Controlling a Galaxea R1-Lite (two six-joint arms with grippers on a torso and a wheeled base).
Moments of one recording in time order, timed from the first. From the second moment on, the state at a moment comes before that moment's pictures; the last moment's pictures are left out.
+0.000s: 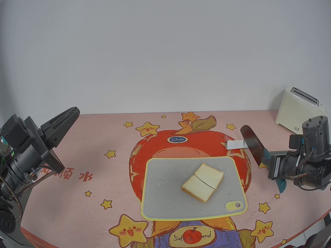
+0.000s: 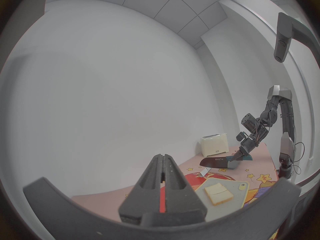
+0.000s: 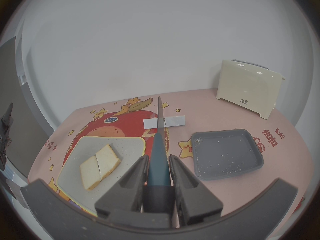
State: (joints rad) left arm -0.32 1.30 -0.28 -1.29 -0.33 0.07; right arm 0.57 1.39 -0.63 -0.11 -0.37 0.42
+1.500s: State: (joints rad) left arm -0.32 1.30 -0.27 -1.29 -0.33 0.07; right arm 0.58 1.41 -0.59 -0.11 -0.37 0.42
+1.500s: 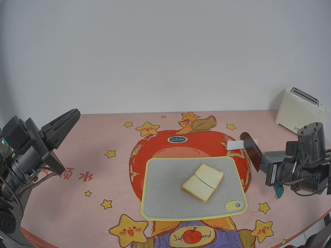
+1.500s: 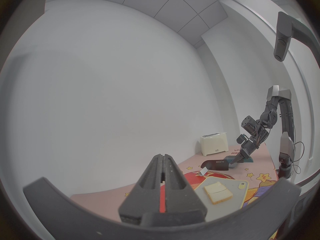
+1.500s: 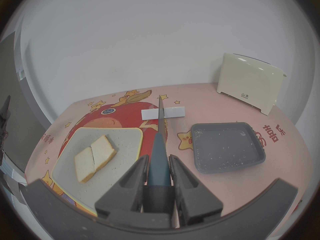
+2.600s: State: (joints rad) left arm -0.33 1.30 -0.26 -1.29 -0.33 0.07; right arm 0.58 1.41 -0.58 -0.12 -0.37 0.42
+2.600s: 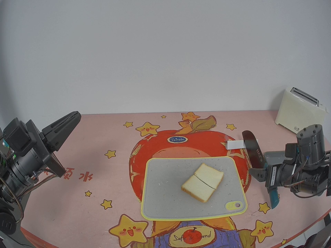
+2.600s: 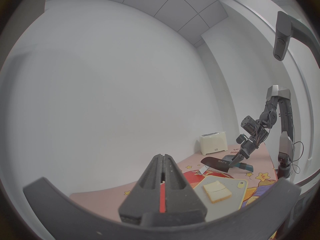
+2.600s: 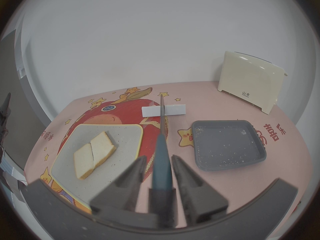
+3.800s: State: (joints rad) left arm -0.33 1.30 -0.26 -1.29 -0.33 0.07; right arm 0.59 1.41 -0.58 -0.11 -0.38 0.40
